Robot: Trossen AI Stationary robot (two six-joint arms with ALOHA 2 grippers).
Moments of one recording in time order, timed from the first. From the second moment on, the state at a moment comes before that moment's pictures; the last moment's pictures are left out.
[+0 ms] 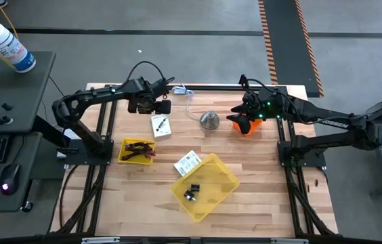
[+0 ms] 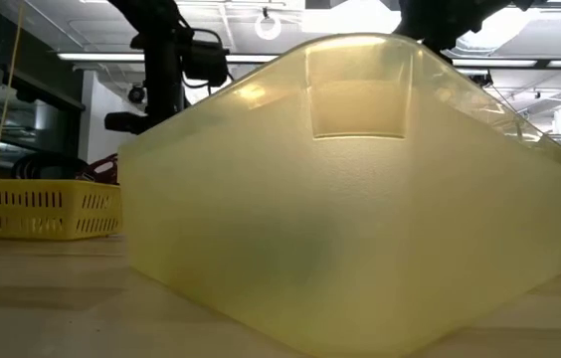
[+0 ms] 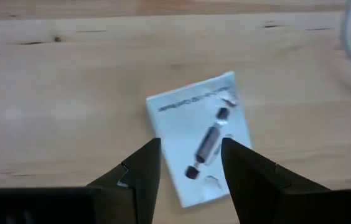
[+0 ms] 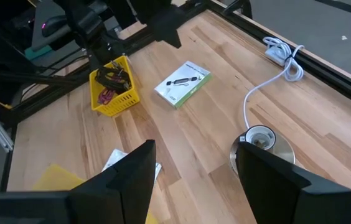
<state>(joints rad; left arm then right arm) 0.66 1.59 1.18 -1.00 -0.11 -0.98 -0.33 0.99 0.89 -0.40 -0.11 0.36</state>
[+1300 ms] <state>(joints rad) 0.65 1.82 1.18 -0.67 -0.05 -0.92 -0.33 0.99 0.89 -0.40 -0.08 0.37</state>
